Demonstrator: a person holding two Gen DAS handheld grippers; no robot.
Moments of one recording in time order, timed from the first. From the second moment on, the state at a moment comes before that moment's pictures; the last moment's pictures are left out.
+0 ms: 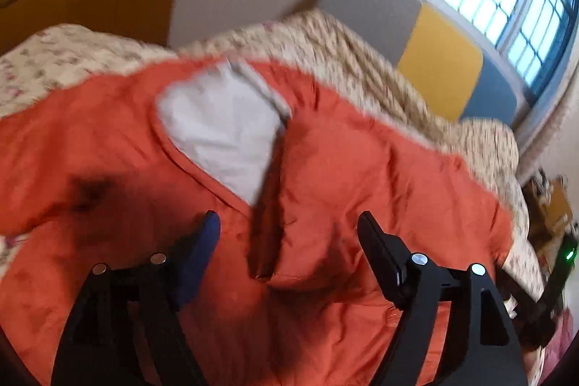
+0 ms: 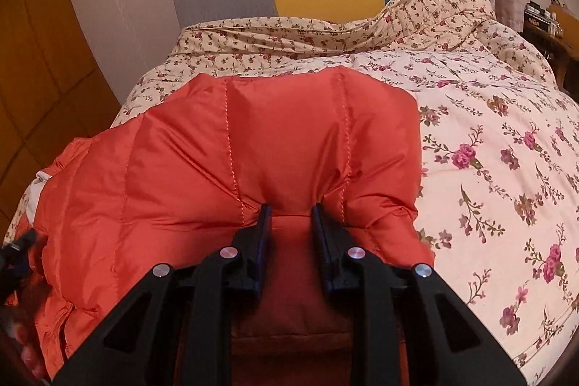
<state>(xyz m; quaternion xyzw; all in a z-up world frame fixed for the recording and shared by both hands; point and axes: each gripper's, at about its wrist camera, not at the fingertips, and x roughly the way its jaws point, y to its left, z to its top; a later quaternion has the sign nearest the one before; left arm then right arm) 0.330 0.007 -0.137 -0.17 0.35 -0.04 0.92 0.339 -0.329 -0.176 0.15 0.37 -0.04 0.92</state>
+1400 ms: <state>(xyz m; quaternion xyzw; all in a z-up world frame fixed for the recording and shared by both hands) 0.275 0.179 -0.126 -0.24 0.31 0.16 0.90 0.334 -0.318 -0.173 0.10 0.37 -0.08 0.92</state>
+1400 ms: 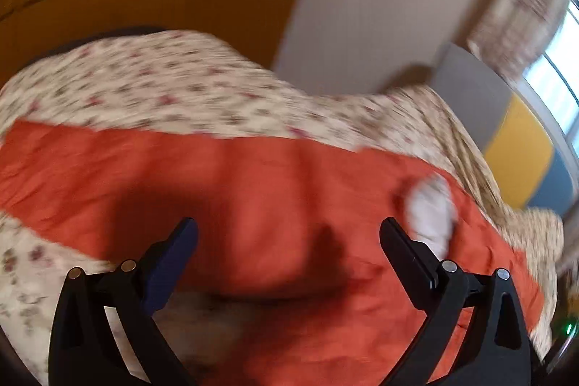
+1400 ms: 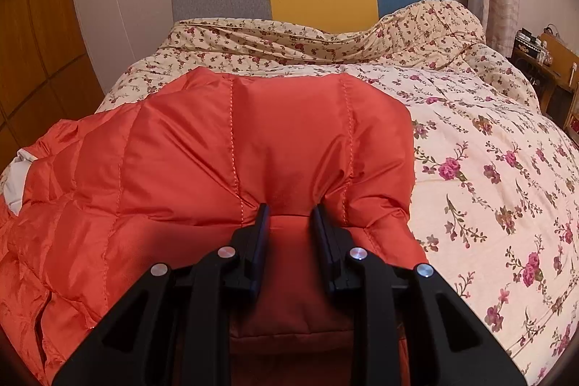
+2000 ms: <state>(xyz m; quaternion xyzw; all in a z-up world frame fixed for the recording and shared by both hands) 0.201 0.285 -0.177 -0.45 0.28 0.25 0.81 0.335 -0.316 -0.174 0.10 0.37 -0.08 0.92</state>
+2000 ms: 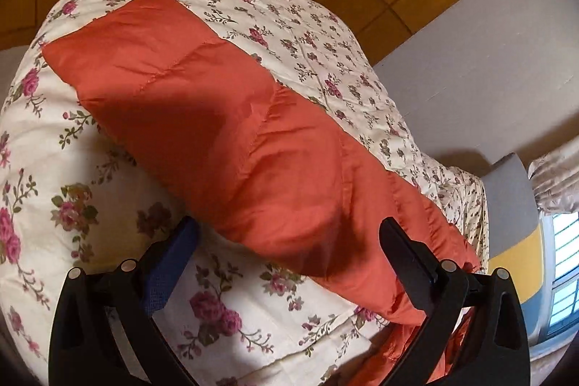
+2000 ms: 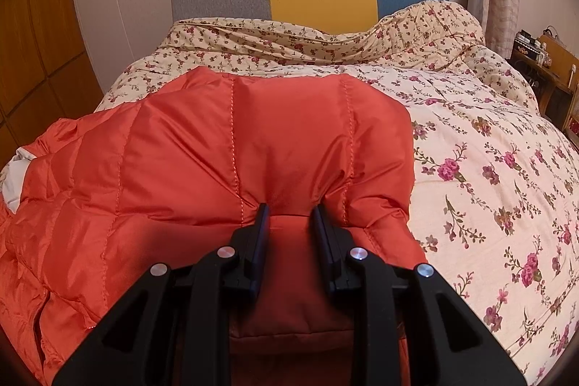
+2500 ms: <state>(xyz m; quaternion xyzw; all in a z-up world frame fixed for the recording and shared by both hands) 0.200 0.336 -0.184 -0.48 0.23 0.32 0.78 0.335 -0.316 -0.174 0.10 0.37 -0.08 0.92</state>
